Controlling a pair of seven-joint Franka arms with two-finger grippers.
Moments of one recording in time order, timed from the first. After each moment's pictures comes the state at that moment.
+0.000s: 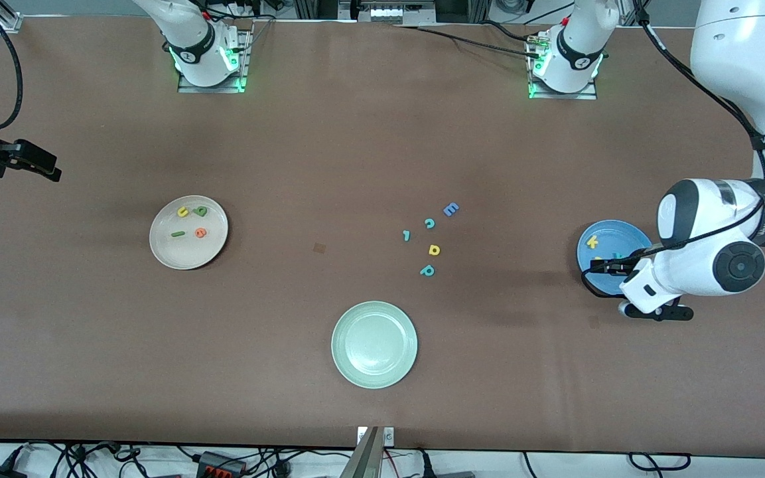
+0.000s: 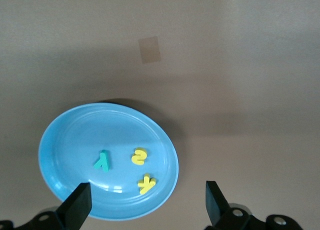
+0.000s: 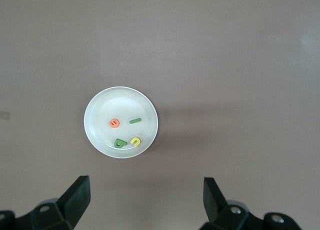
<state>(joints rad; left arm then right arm) 0.00 0.57 -0.03 -1.57 0.03 1.91 -0.01 -0.02 0.01 -0.06 -1.70 -0.04 1.68 -0.02</state>
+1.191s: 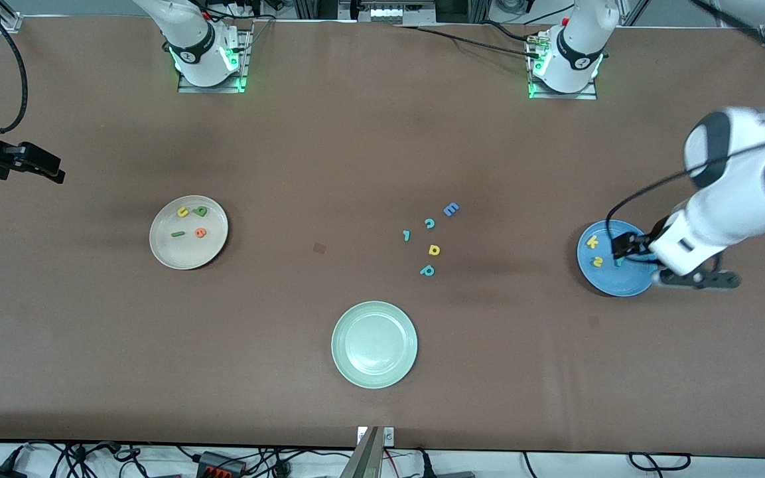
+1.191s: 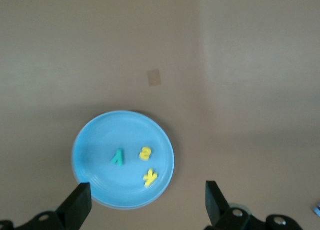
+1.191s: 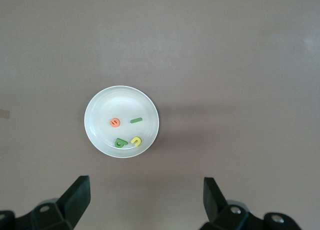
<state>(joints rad) 0.00 0.22 -0.03 -1.74 0.03 1.96 -0.01 -0.02 0.02 -0.05 -1.70 -0.04 1.68 -0.02</state>
